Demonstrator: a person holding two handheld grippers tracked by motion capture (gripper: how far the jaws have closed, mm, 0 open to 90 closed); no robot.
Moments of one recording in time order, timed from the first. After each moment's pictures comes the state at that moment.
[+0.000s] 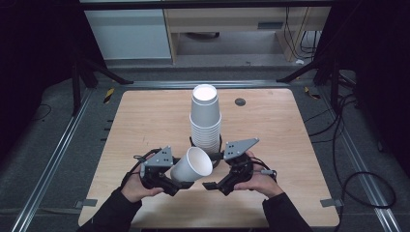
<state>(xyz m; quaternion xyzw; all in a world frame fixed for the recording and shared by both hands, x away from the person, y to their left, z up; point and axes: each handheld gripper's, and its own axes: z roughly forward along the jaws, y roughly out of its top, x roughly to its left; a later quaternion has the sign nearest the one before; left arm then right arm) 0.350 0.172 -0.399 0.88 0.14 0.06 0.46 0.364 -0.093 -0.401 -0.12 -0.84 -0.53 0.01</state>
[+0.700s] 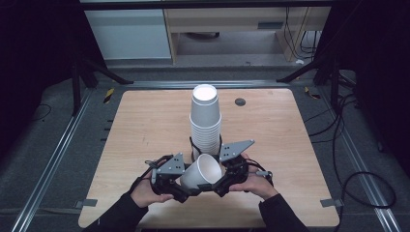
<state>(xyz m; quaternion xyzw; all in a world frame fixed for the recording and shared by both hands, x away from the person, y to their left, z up) 0.340 0.147 -0.408 0.88 0.12 0.06 0.45 0.362 -0.082 -0.406 -0.12 -0.84 -0.54 0.02</state>
